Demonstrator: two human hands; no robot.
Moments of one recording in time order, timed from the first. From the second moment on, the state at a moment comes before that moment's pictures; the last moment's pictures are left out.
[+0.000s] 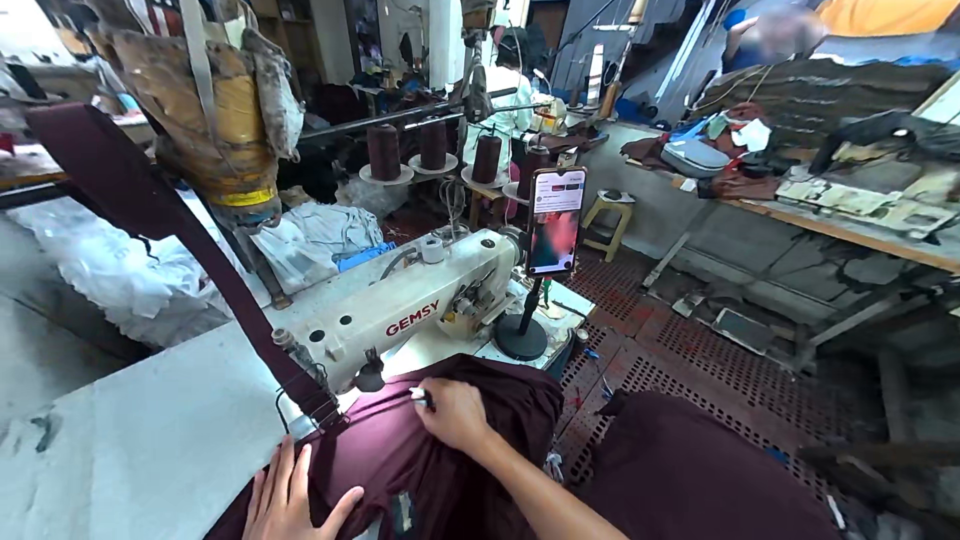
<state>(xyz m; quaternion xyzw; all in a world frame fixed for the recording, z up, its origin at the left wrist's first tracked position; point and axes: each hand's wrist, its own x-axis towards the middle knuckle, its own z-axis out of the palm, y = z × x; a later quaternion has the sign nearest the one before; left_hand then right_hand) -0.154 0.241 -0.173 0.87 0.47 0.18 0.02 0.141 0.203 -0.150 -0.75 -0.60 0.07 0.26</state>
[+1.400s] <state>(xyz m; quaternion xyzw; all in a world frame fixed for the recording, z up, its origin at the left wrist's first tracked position) -0.136 0.263 -0.173 0.90 0.39 0.20 0.01 0.027 0.222 -0.149 -0.66 -0.73 0.03 0.19</state>
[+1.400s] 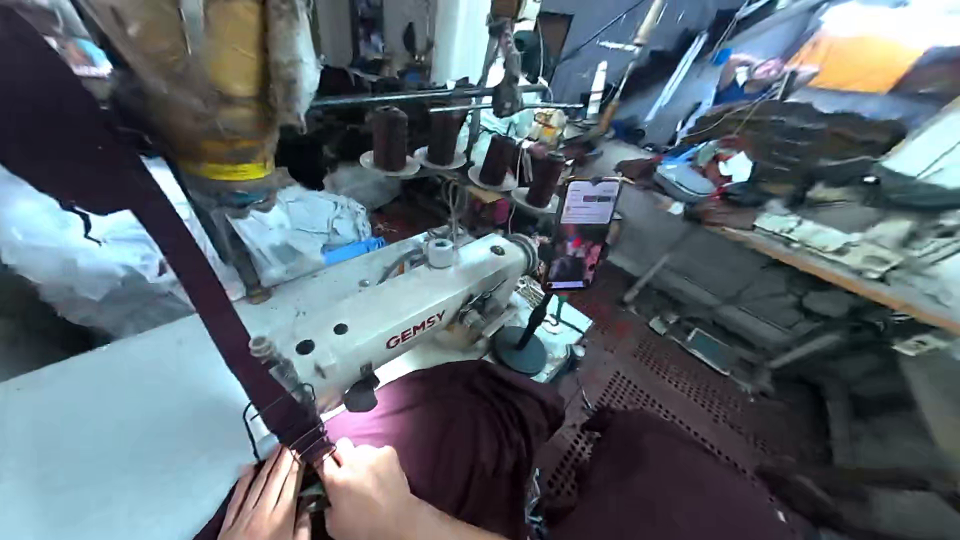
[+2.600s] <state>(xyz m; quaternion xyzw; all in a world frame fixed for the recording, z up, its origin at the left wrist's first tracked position) -0.127 0.222 -0.169 0.84 0.48 0.22 0.07 0.079 0.223 -0.168 -0.51 -0.83 -0.04 0.23</state>
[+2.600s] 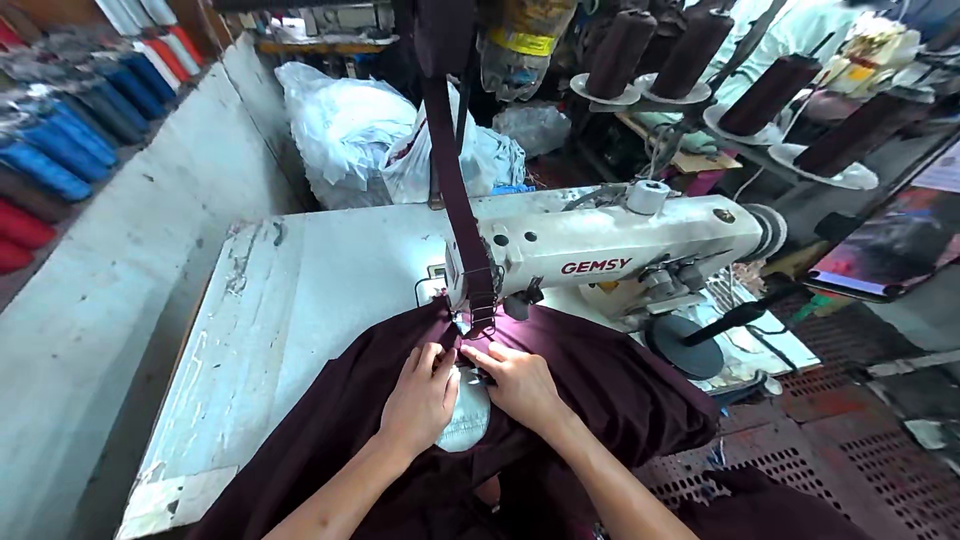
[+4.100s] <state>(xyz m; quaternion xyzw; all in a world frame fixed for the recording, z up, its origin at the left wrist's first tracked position) -0.127 0.237 -0.164 0.87 0.44 0.23 0.01 0.022 0.195 -0.146 -0.70 -0.68 0.09 0.20</state>
